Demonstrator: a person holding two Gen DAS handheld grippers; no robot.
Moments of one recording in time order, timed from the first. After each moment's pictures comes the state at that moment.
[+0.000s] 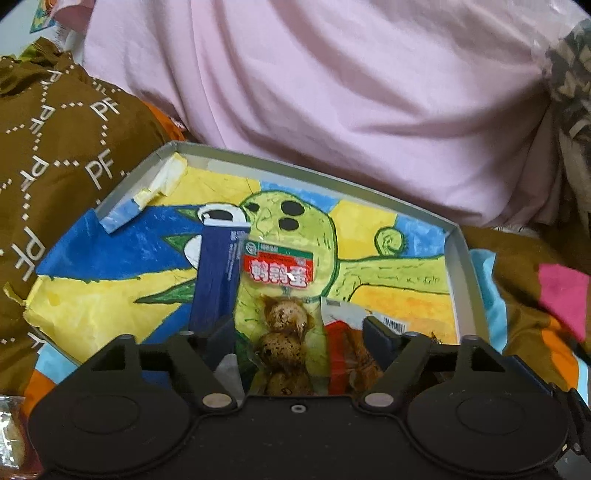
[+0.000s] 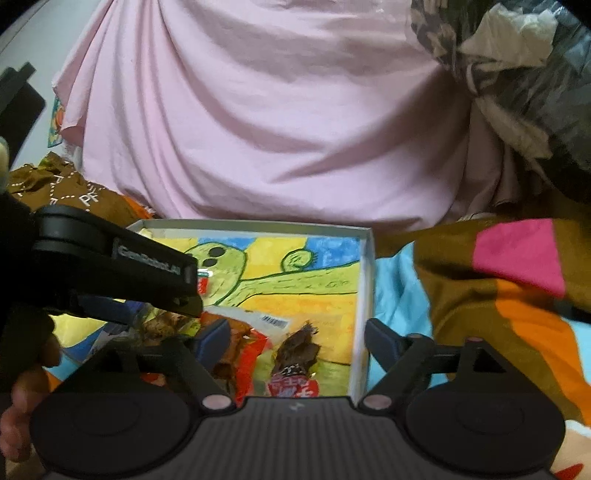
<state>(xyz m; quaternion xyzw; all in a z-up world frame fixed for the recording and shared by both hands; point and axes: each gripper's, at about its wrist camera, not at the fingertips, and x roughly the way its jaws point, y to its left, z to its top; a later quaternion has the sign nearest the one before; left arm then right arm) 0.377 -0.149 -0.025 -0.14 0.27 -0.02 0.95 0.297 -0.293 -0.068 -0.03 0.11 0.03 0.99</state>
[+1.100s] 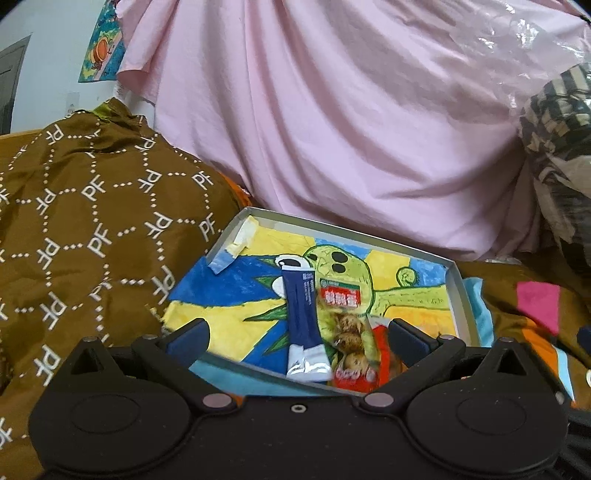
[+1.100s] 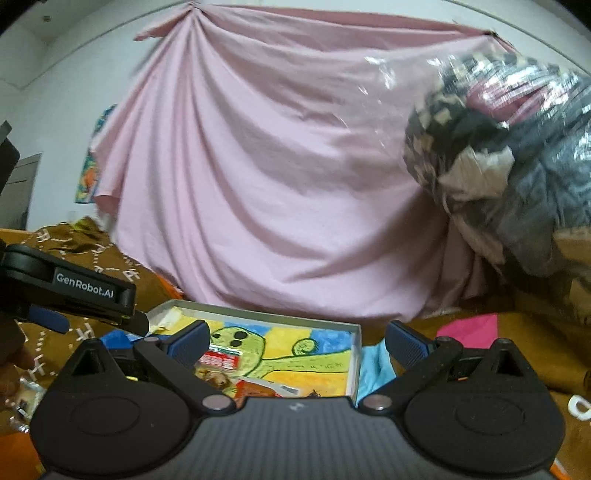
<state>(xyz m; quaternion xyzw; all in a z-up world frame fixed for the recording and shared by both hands) 0.256 -0.085 0.013 -0.12 0.20 0.00 0.97 0.191 -0.276 -0.026 -0.06 -0.03 0.04 1.00</state>
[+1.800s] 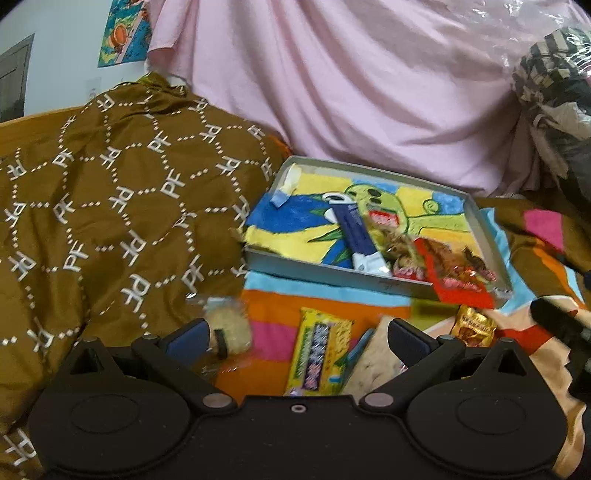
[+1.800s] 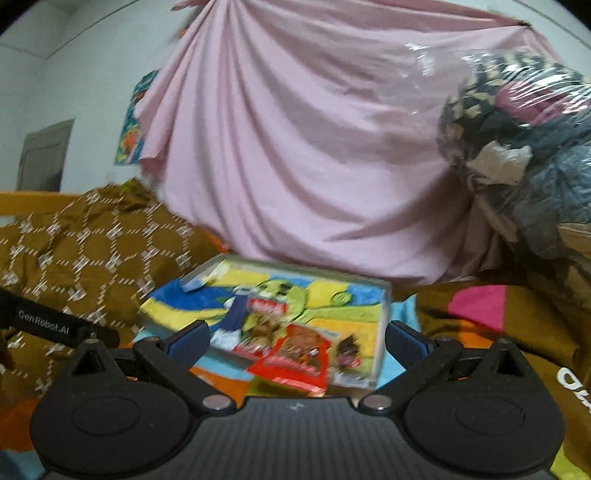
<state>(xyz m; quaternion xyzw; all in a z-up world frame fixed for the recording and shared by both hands) 0.174 -0.031 -0.029 -0.08 0.25 0.00 0.96 0.135 -0.242 -0.035 -0.10 0.07 0.09 0.99</state>
